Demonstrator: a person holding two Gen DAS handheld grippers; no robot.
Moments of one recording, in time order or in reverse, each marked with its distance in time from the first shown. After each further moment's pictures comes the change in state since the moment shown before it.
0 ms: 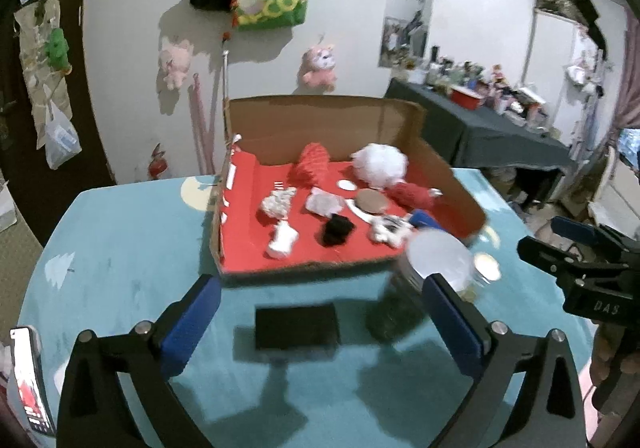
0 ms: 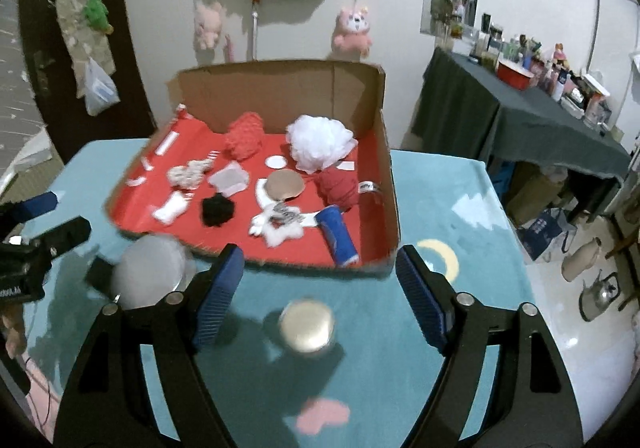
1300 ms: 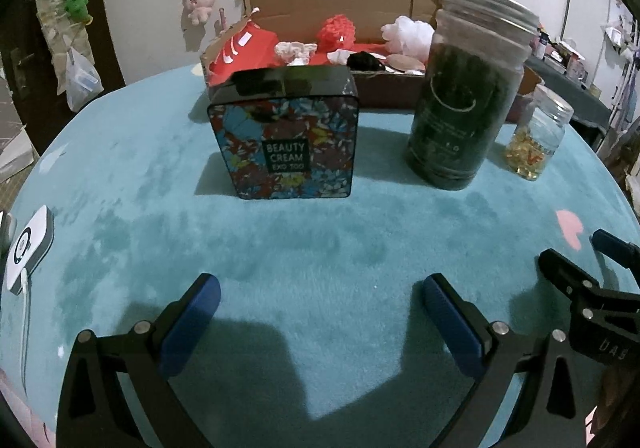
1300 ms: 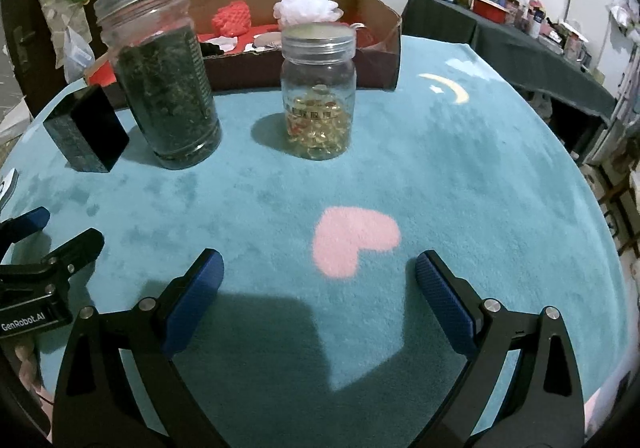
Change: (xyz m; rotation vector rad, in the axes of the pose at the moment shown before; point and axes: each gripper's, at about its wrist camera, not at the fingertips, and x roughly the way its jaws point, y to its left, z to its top) left arm 0.074 -0.017 -0.131 -0.043 0.184 0.153; right arm 0.044 0.019 -0.155 0.068 0.126 -0.113
